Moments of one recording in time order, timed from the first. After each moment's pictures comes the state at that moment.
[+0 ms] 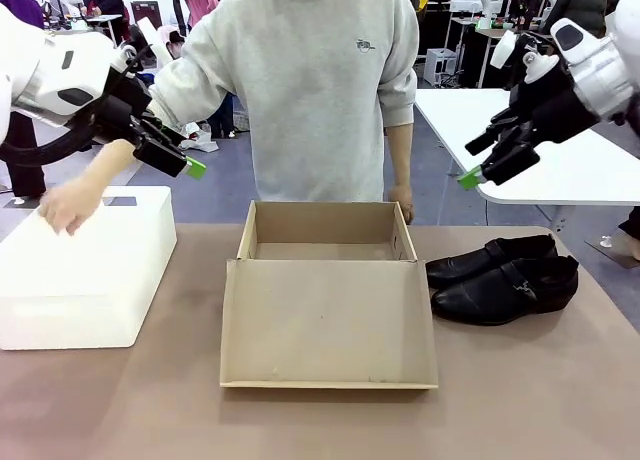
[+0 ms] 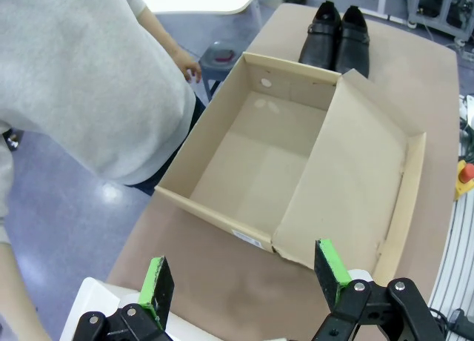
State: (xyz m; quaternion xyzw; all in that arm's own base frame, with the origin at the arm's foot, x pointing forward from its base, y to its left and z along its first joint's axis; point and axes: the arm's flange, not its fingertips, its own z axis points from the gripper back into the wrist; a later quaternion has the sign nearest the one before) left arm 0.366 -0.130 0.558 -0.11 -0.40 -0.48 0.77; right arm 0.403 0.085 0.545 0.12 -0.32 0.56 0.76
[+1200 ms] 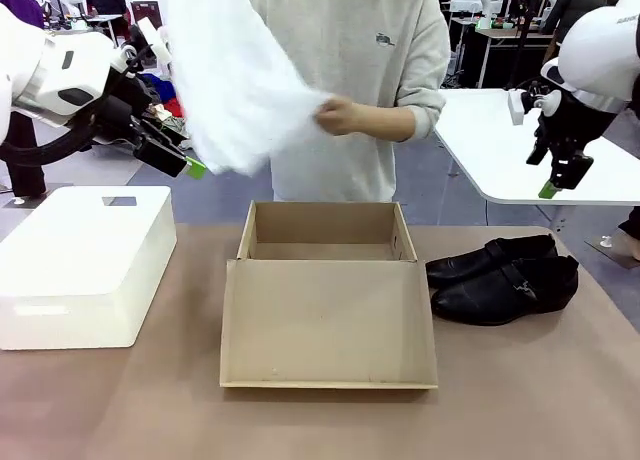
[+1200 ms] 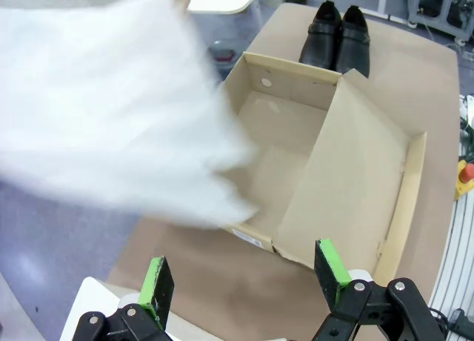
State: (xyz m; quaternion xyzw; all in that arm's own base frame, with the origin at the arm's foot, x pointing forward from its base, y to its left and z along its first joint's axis) left arm 0.367 -0.130 0.558 -0.11 -0.40 -0.48 0.77; right arm 0.529 -0.017 0.495 -0.05 -0.14 0.65 0.75
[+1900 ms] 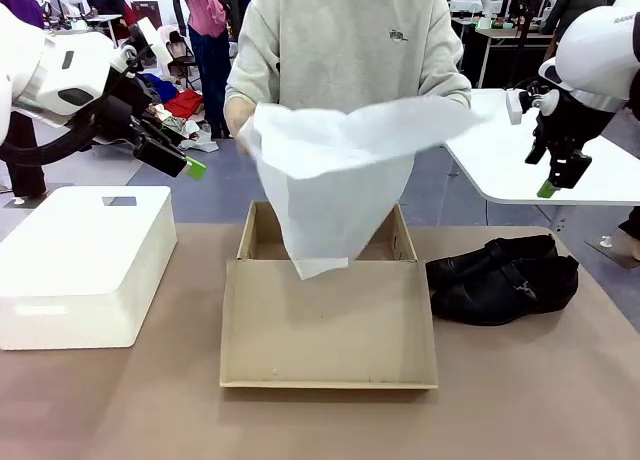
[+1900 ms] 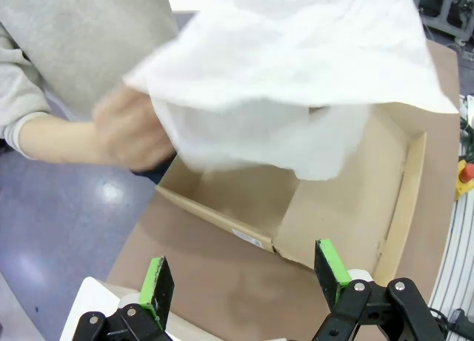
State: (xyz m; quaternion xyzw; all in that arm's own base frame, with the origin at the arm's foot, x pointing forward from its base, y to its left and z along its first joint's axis) left arm 0.367 -0.130 0.558 -0.11 -0.40 -0.48 0.77; right arm 0.528 -0.013 0.498 -0.05 -0.14 0.65 0.75
